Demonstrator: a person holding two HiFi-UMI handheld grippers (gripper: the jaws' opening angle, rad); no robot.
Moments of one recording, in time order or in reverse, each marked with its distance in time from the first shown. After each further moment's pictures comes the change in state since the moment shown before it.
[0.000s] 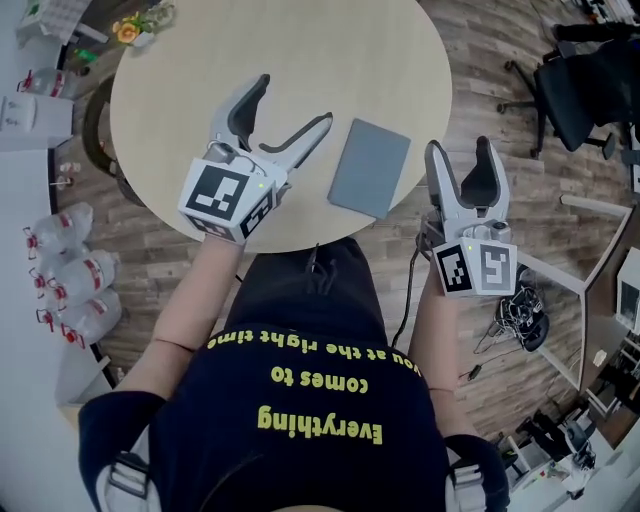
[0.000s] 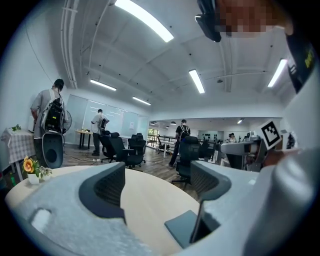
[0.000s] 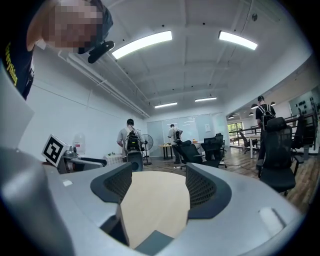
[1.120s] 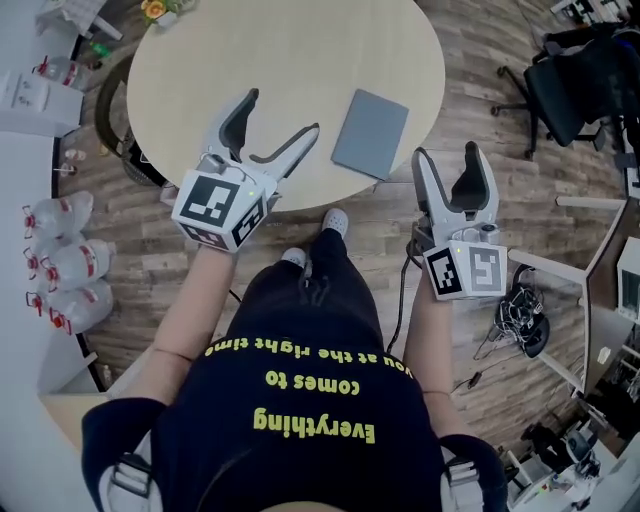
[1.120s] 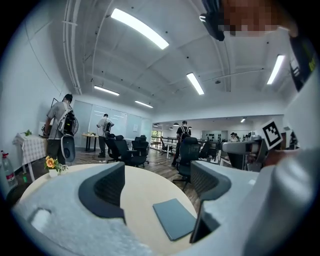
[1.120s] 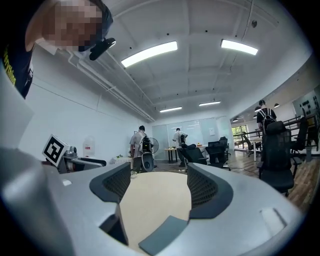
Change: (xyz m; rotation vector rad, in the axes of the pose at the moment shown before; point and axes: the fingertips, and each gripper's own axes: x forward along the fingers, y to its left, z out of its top) left arm -0.116 -0.076 -0.014 0.012 -0.017 0.058; right arm -0.120 0.054 -0.003 -0.015 -0.044 0.051
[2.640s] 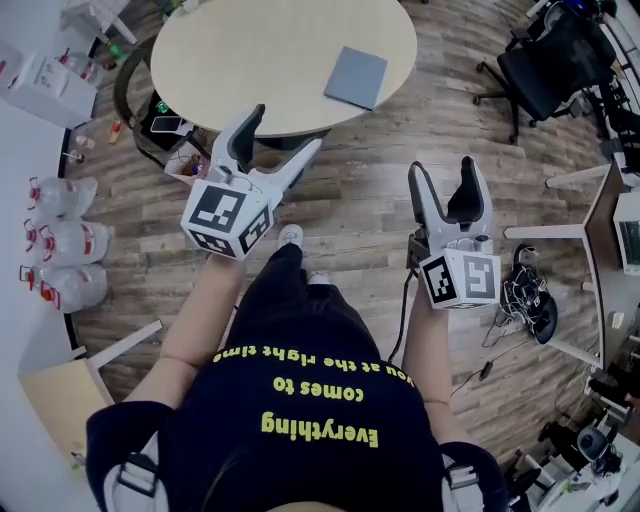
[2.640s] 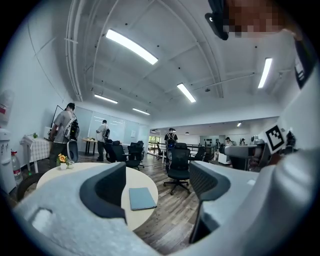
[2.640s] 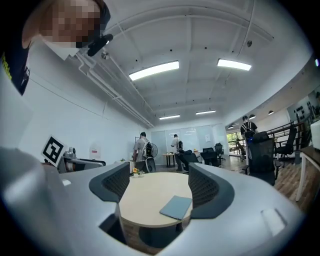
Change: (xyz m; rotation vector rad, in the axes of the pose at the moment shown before) left arm -0.209 -0.183 -0.013 0.004 -0.077 -0.006; right arm -0.272 0.090 0.008 -0.017 -0.070 -0.037
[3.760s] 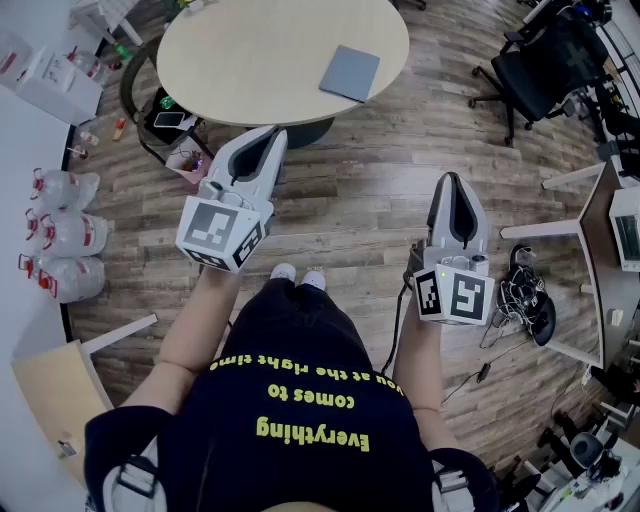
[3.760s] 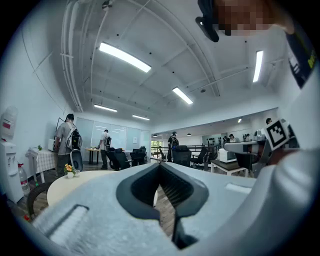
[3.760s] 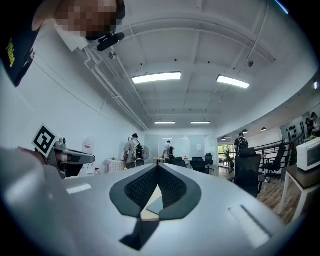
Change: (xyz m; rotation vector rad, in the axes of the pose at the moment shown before) left arm -0.060 -0.057 0.011 0.079 -0.051 0.047; right arm -0.089 -0.005 0.021 -0.110 -0.045 -0.098
